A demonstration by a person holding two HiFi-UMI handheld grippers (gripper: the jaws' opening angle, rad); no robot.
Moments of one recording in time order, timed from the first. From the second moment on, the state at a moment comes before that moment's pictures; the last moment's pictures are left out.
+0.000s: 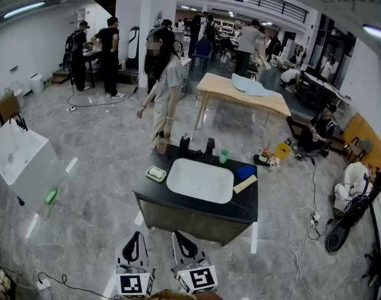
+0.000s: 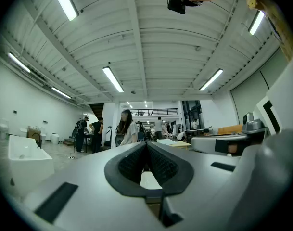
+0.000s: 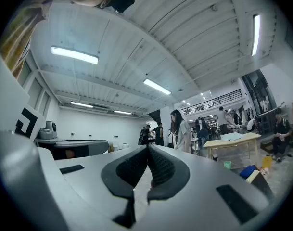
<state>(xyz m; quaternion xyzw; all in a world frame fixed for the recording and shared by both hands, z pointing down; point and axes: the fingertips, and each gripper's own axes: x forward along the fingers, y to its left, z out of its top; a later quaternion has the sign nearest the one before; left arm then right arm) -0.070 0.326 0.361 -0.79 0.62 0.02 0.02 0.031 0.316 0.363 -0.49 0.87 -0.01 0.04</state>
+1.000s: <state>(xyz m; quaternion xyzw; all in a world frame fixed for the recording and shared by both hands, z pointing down) 0.031 0.310 0.366 -0.78 0.63 -0.02 0.06 0.136 0.302 0.385 -0.47 0.88 -0.04 0.06</state>
